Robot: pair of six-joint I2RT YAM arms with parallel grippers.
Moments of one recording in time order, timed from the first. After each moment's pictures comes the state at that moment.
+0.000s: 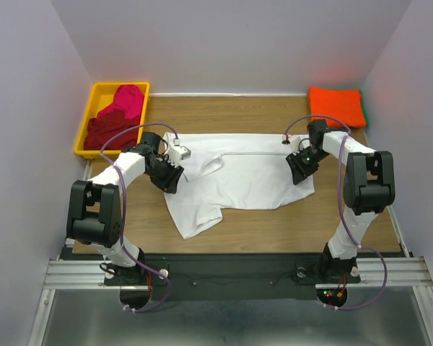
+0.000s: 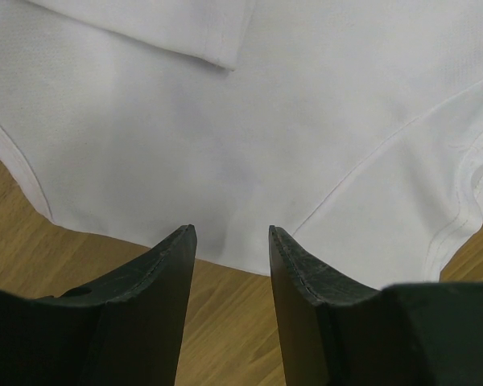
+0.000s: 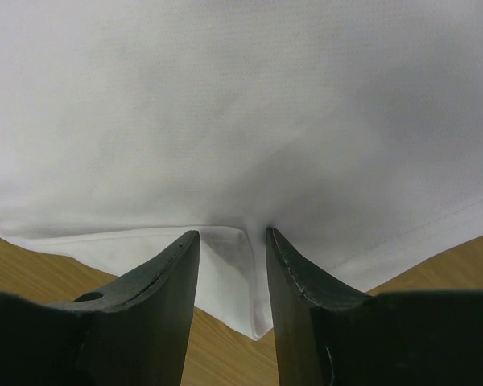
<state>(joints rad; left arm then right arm) -0.18 1.57 0.99 -0.68 0.40 0.51 0.03 1.88 1.29 -0.86 -0.37 -0.60</state>
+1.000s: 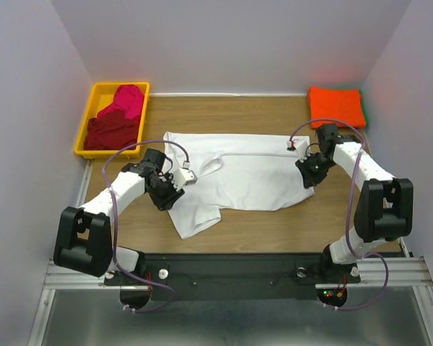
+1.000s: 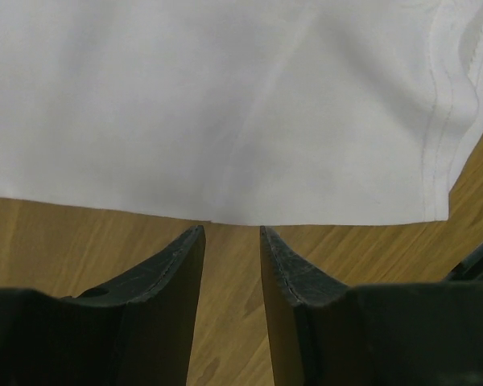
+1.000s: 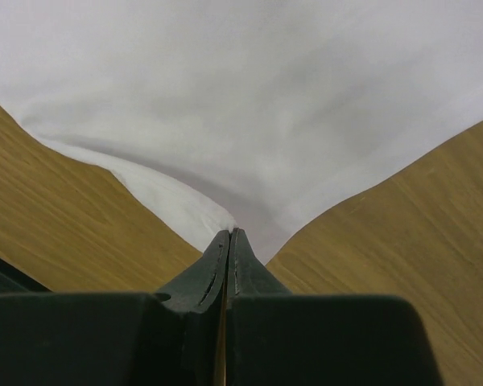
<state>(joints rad) -0.26 1.35 0.82 -0.74 0.32 0.73 0.03 1.59 1.16 -0.94 -0.34 -0.68</state>
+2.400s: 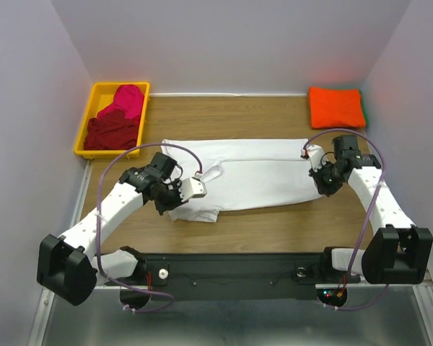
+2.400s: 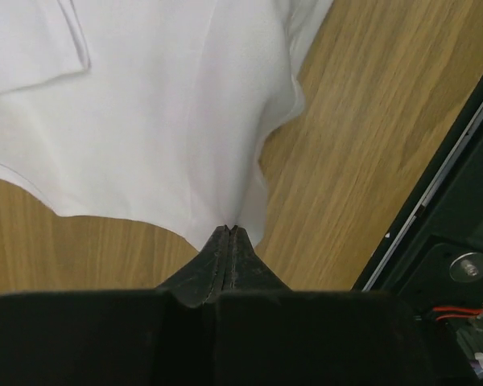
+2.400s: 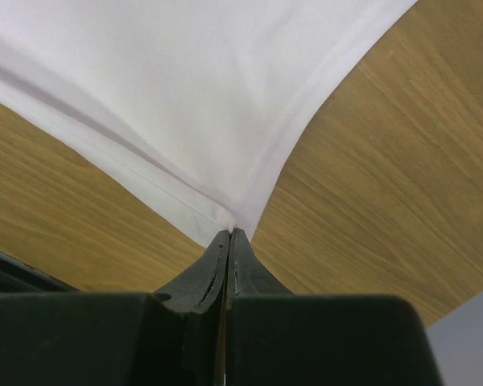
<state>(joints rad) -0.50 1.15 0.85 -0.93 0.24 0.77 -0.03 1.25 0.96 -0.94 -0.23 -0.69</state>
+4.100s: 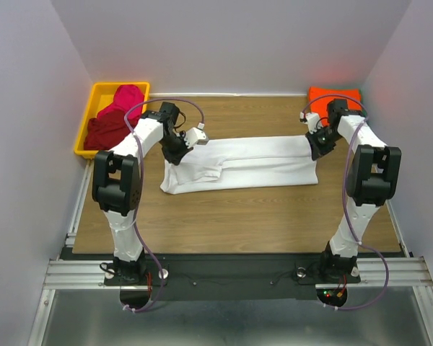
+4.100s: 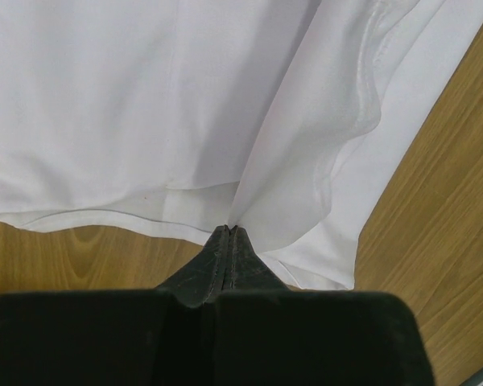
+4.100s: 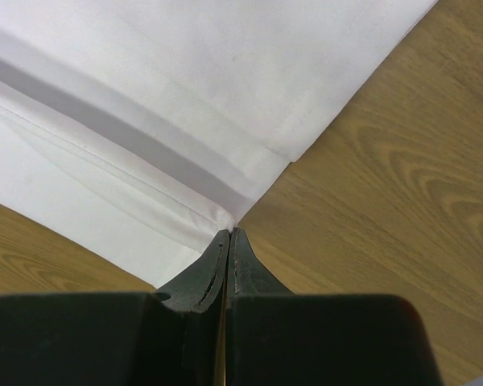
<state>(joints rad) -0.26 1.92 1.57 -0.98 0.31 0.92 -0.11 1.98 1.60 -0.92 -0.30 -0.66</state>
